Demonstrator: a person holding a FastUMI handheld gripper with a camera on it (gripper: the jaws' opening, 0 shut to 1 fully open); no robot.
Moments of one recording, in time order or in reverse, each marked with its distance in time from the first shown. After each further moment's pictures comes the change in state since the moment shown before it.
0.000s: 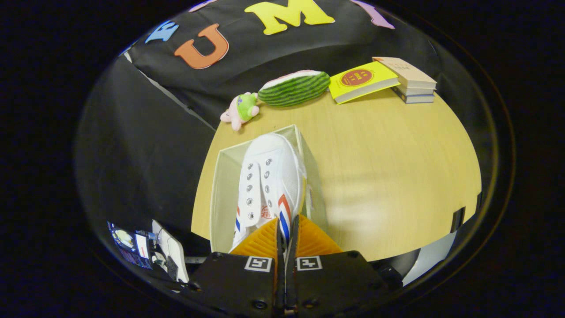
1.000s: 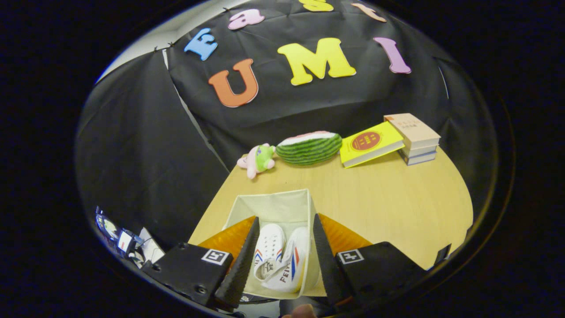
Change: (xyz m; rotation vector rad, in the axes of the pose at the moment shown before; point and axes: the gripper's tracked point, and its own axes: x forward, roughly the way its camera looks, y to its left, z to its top) arm -0.059 0.007 0.067 -0.179 -0.452 0.039
